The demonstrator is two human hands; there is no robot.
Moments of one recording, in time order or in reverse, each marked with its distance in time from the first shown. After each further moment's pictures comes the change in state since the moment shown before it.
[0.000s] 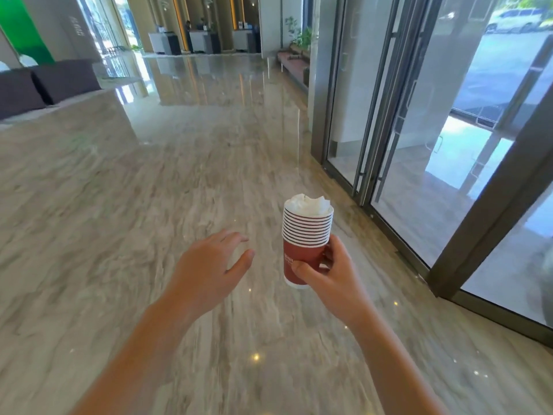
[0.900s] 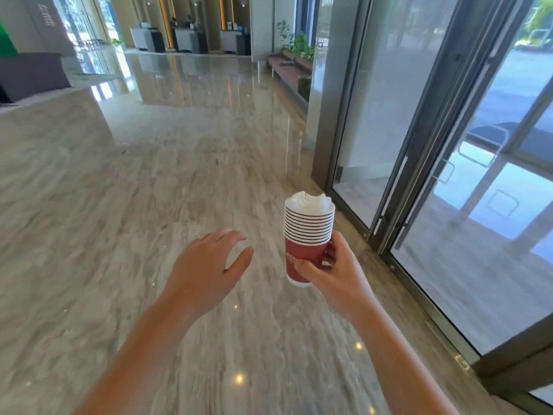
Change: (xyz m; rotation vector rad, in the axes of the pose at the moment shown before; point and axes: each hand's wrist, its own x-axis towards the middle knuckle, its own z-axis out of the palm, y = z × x) left_hand 0.485 -0.257 0.053 -0.055 0.025 0.016; right_hand 0.535 0.025 0.115 -0.115 0.019 0.015
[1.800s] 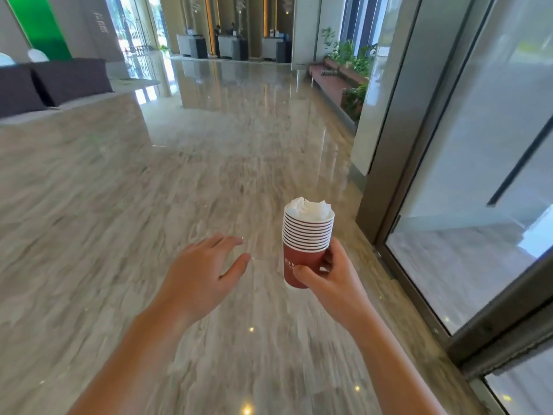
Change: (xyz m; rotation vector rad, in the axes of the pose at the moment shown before) left_hand 0.539 -0.282 0.087 0.069 0.037 -0.136; right_hand 0.632 0.047 0.136 0.054 -0.140 -0.052
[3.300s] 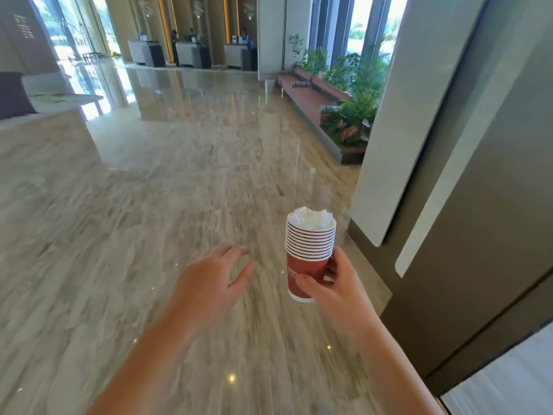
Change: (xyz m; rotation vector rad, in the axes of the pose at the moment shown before) left_hand 1.007 -0.223 0.256 -0.062 -0.016 0.078; right_hand 1.017 0.146 -0.057 0.009 0.127 0.058
